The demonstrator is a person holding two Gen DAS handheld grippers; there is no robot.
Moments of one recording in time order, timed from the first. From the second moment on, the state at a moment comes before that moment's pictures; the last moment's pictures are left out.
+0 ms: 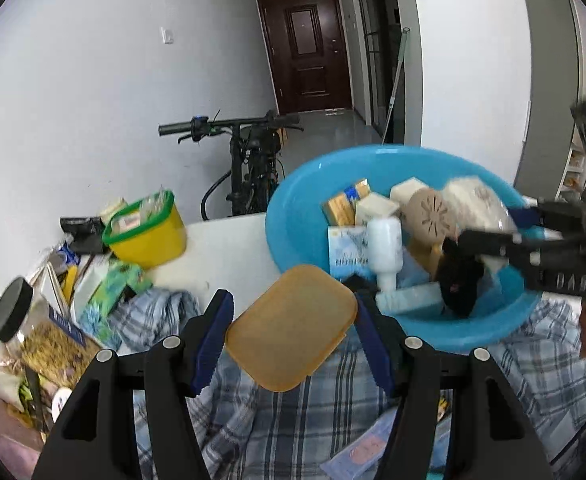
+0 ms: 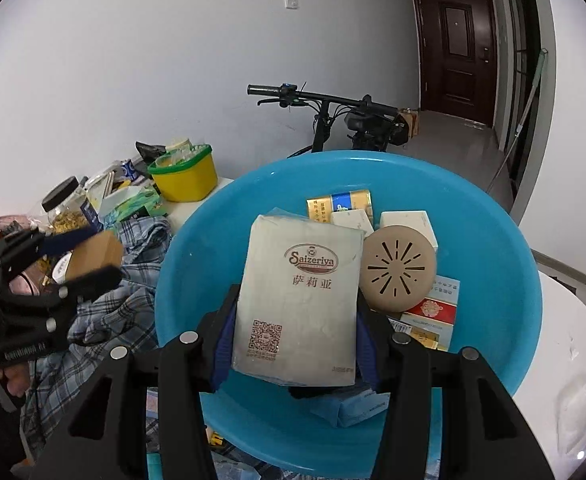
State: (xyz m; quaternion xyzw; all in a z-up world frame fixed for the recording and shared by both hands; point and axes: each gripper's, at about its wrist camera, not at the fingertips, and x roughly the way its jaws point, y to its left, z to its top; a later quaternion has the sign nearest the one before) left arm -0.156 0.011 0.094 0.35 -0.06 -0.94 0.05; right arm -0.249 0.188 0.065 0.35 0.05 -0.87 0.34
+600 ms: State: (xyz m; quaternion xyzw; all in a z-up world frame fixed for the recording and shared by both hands) left arm -0.232 0.045 0.074 0.37 -0.06 -0.93 0.01; right arm -0.258 0.201 0.062 0.35 0.05 -0.88 0.32
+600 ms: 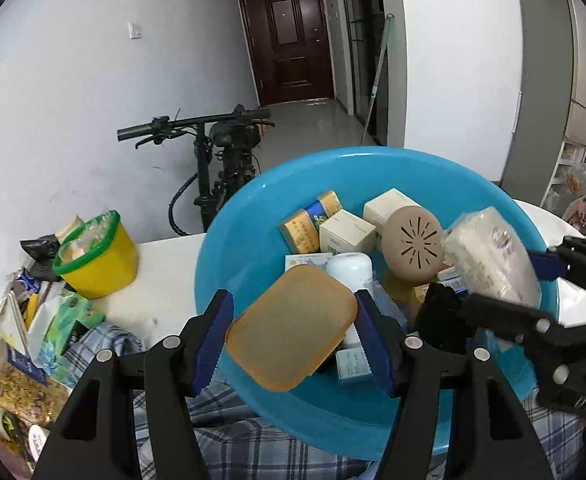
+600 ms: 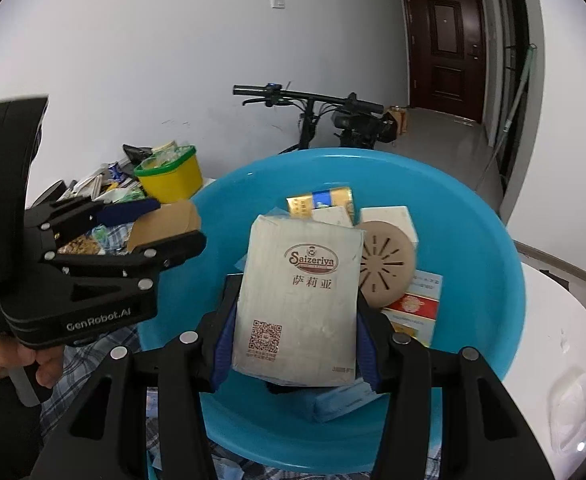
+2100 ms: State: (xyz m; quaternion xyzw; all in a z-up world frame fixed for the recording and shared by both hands) left arm -0.233 0.052 0.070 0.37 -0.07 -0.93 -0.02; right arm -0.253 0.201 0.065 0.35 0.08 -0.88 0.30
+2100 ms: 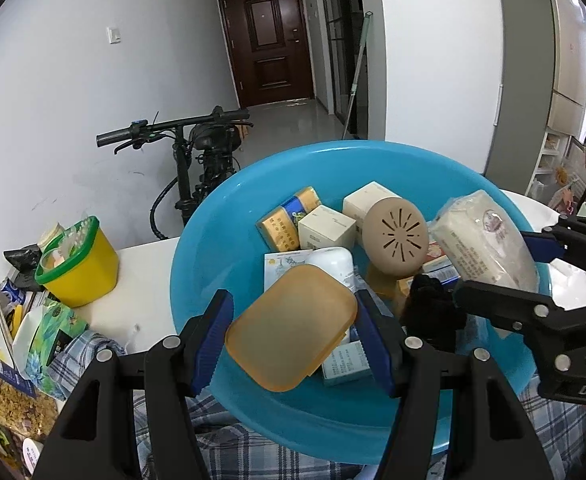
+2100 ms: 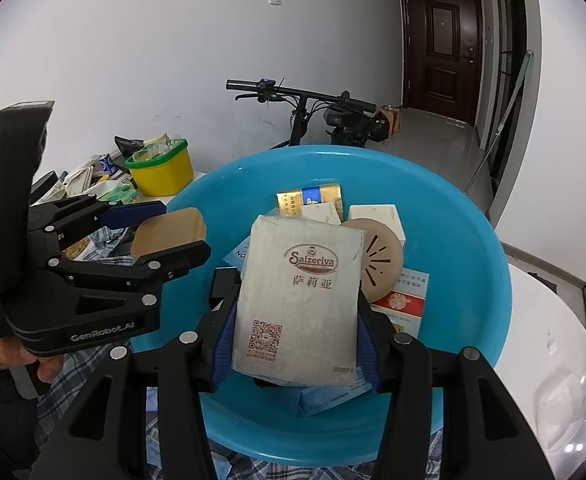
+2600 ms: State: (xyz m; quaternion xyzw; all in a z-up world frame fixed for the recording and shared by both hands) left arm -0.225 0.048 0.087 0.35 -0.07 -0.94 0.00; right arm -0.254 0.206 0.067 0.35 0.07 -0.88 0.30
